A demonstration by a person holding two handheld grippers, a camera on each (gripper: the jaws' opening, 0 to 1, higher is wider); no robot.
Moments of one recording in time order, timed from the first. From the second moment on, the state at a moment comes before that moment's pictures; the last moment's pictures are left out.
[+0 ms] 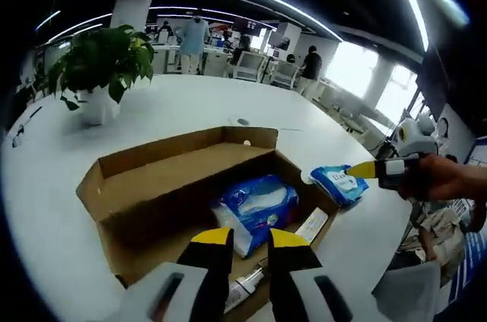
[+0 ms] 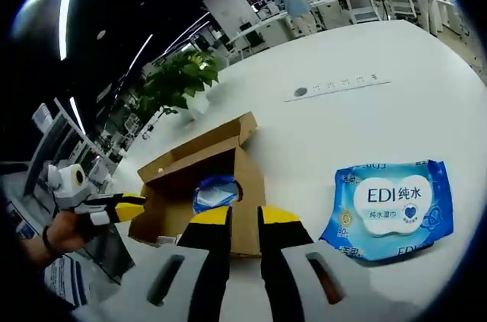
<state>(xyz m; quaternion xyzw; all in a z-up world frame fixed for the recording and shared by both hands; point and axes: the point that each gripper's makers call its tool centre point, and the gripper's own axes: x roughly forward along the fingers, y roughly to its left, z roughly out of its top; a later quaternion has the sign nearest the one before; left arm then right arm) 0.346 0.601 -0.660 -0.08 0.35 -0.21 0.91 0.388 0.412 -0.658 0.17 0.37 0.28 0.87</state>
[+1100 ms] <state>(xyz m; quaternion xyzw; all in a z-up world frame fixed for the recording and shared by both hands) 0.315 0.626 -0.669 -0.07 0.34 -0.20 0.92 0.391 0.473 -0.672 0.03 0.38 0.40 0.83</state>
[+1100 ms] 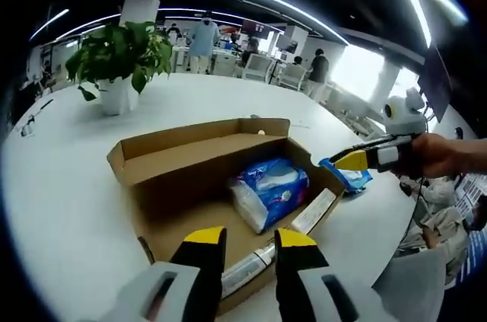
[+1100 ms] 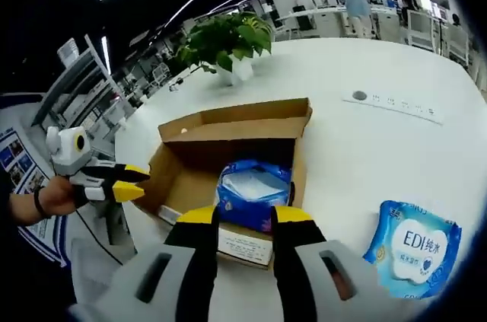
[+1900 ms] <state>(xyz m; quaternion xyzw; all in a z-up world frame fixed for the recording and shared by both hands) 0.304 0.639 -0.674 -0.03 0.35 -0.21 0.91 0.404 0.519 -0.707 -0.27 0.37 0.52 0.72</state>
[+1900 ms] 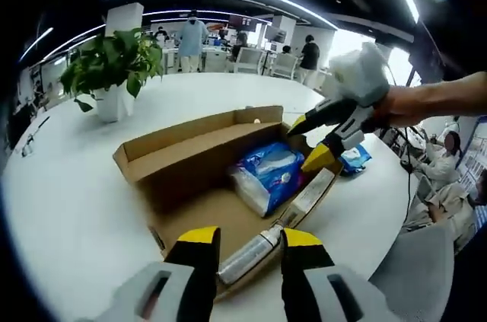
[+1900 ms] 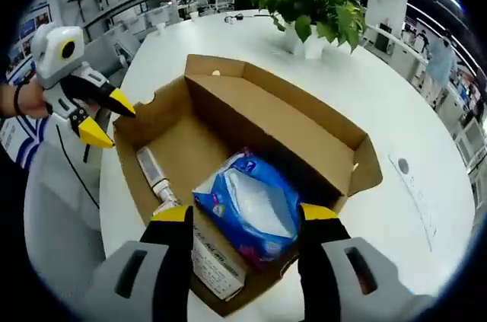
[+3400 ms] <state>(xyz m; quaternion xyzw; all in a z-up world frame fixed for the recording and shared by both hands) 0.306 0.623 -0.695 -0.03 0.37 -0.23 0.90 0.413 0.526 -0.784 -0.49 0.37 0.55 0.56</state>
